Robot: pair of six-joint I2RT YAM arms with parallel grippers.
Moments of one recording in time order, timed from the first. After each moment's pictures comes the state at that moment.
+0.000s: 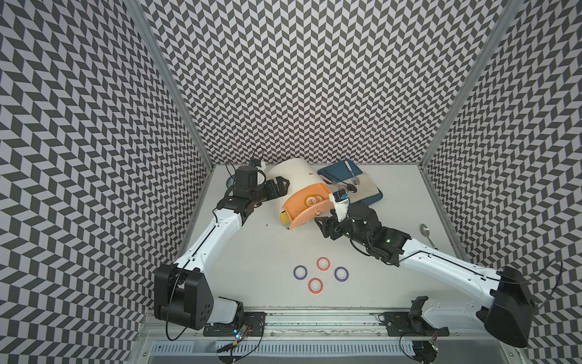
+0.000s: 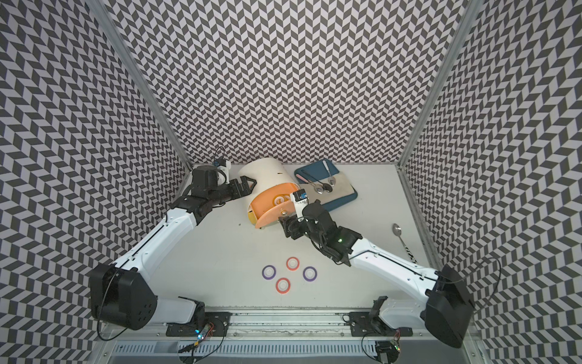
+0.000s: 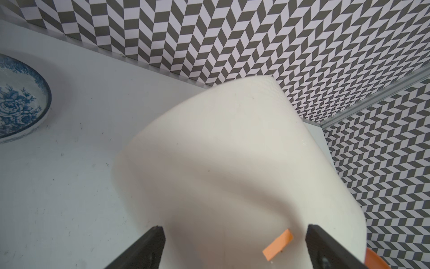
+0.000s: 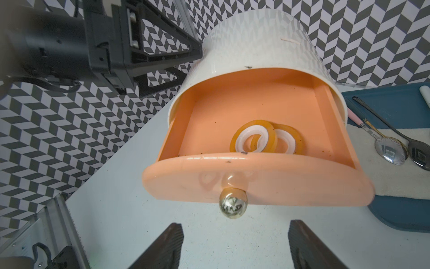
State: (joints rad) left arm -0.23 1.40 1.15 -0.30 0.28 -0.49; right arm 0.86 1.29 0.93 -0.08 0.12 0.32
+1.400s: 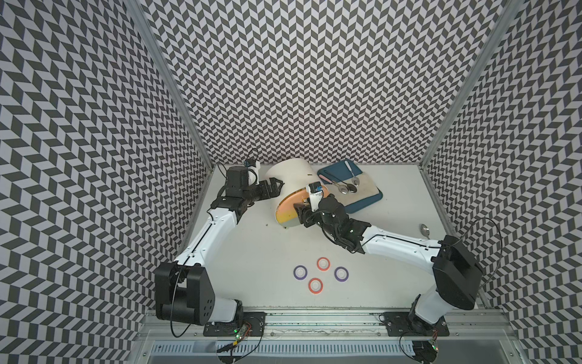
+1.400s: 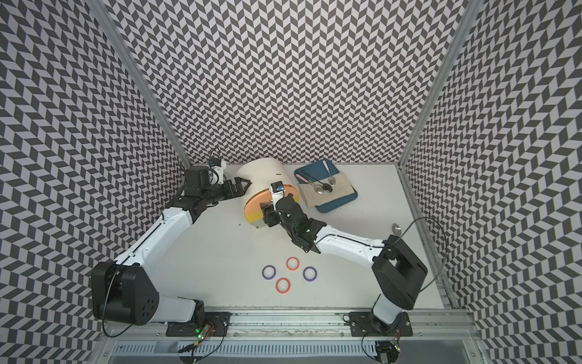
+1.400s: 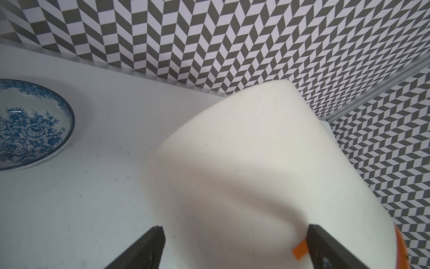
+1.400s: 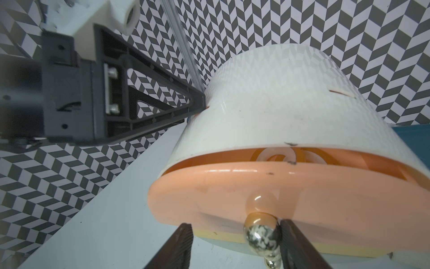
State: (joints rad) left arm -0.14 1.42 1.14 -0.28 0.35 -0.35; right arm 0.91 1.65 1.13 0.21 0.22 0.31
